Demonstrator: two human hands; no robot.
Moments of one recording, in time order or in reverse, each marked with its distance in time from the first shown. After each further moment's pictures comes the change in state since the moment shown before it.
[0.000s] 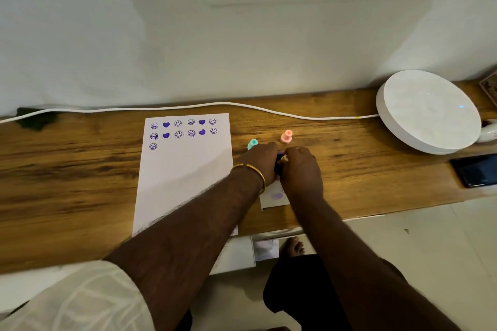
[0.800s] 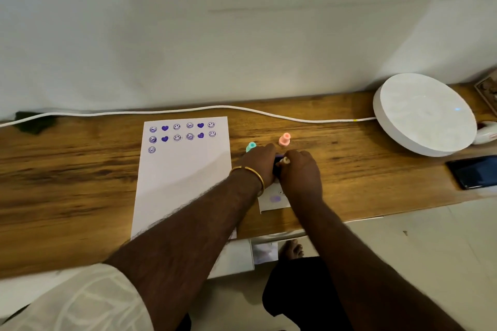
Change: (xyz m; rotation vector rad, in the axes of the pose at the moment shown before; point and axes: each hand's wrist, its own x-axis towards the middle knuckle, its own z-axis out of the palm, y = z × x) left_hand 0.003 0.000 -0.003 -0.035 0.016 0.001; right_hand 0.005 0.001 0.002 0.028 0.045 0.053
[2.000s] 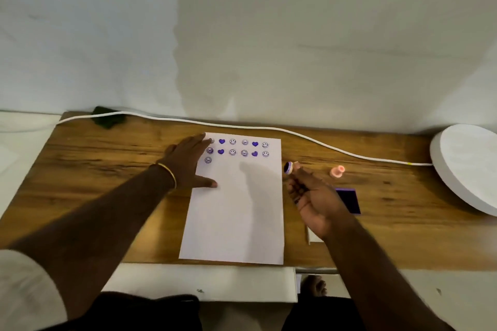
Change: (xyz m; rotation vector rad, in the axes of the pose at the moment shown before) left_hand -0.072 -0.267 -0.092 0.198 0.072 -0.137; right_hand -0.019 -0.094 -0.003 1.474 -0.544 0.604
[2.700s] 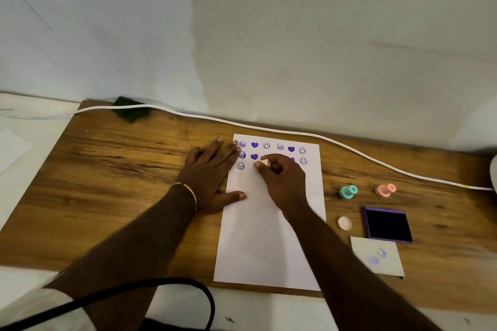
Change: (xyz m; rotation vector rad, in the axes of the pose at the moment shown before) left_hand -0.003 -0.028 0.047 0.179 0.305 0.164; right_hand 0.085 0.078 0.105 -1.028 0.115 -0.529
